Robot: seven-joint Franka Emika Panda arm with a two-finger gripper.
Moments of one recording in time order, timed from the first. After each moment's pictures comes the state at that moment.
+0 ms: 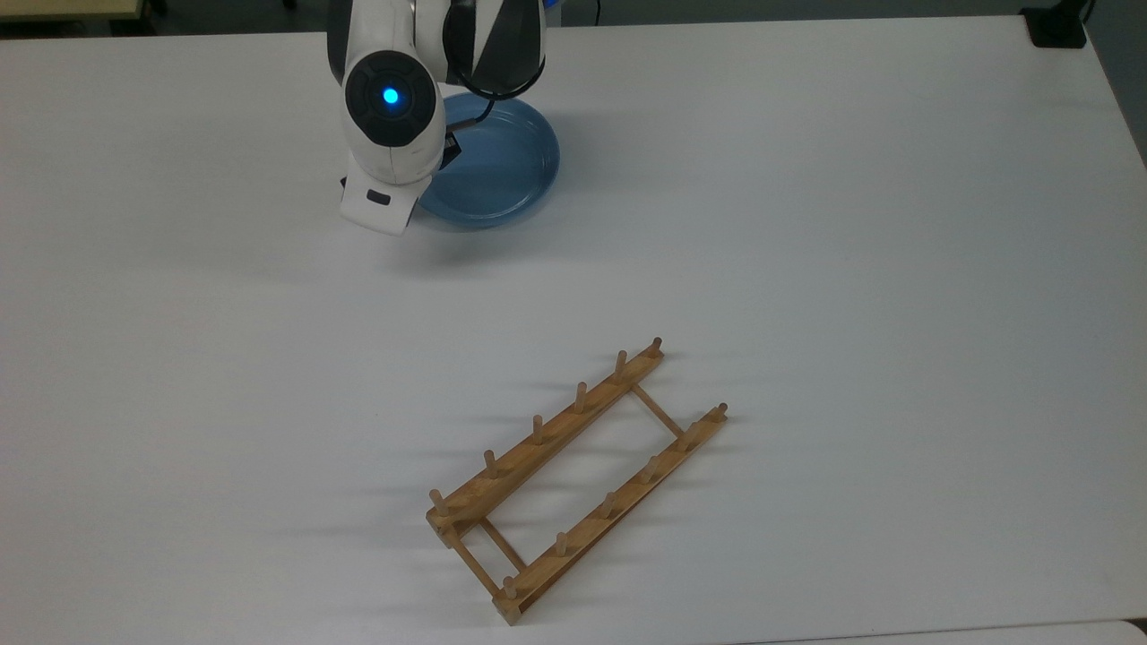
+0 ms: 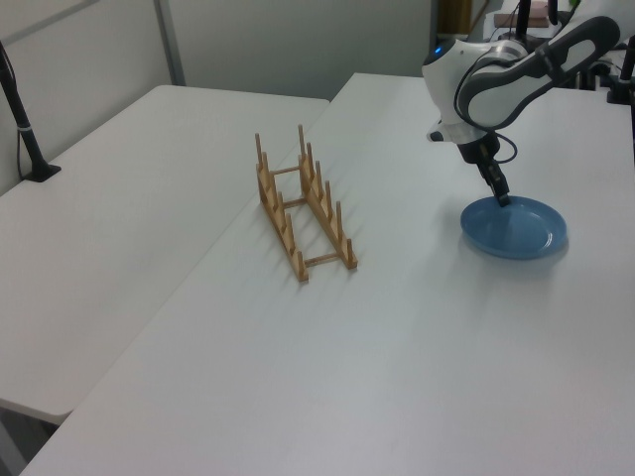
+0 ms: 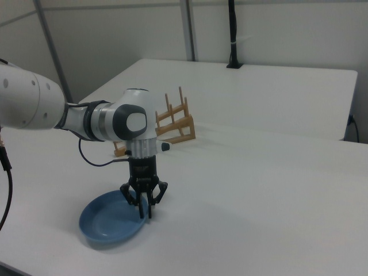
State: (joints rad) arm -0.08 0.30 0.01 -1.94 -0.22 1.84 -0.51
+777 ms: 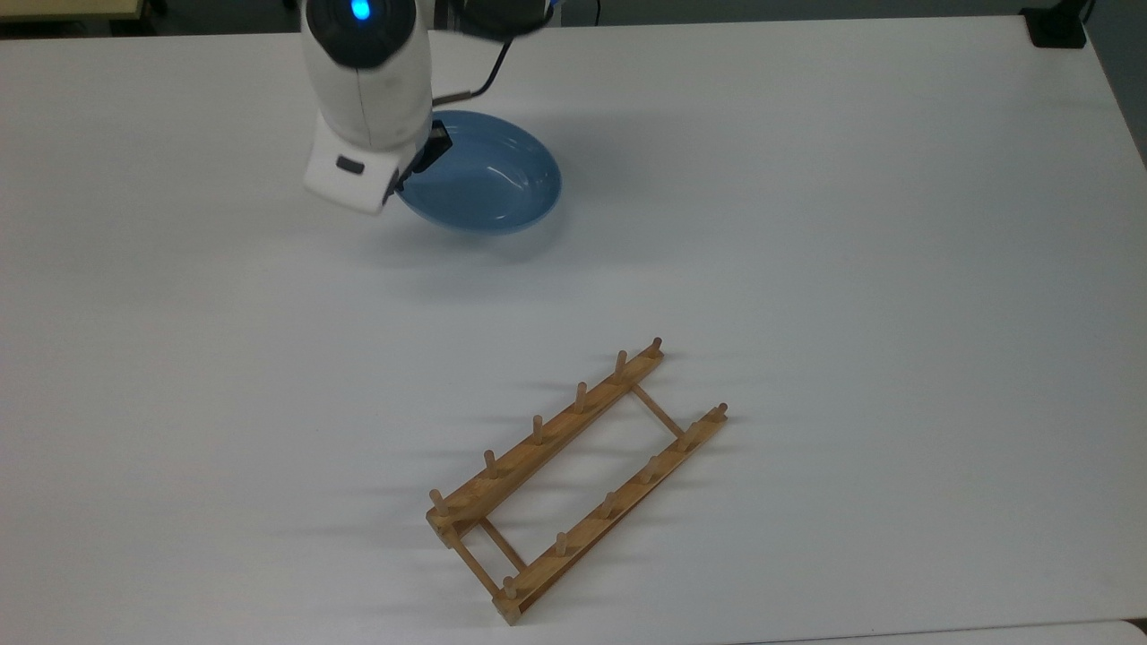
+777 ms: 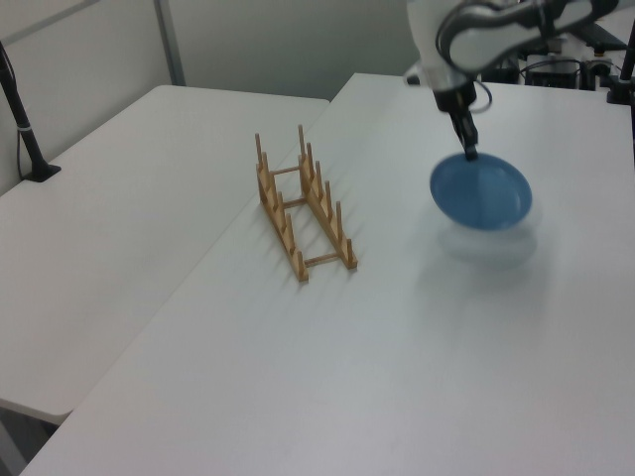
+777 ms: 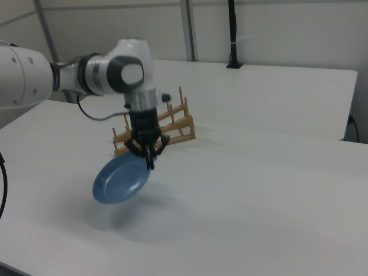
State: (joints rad) arm -0.07 0.29 0.02 -1.65 -0.18 1.70 -0.51
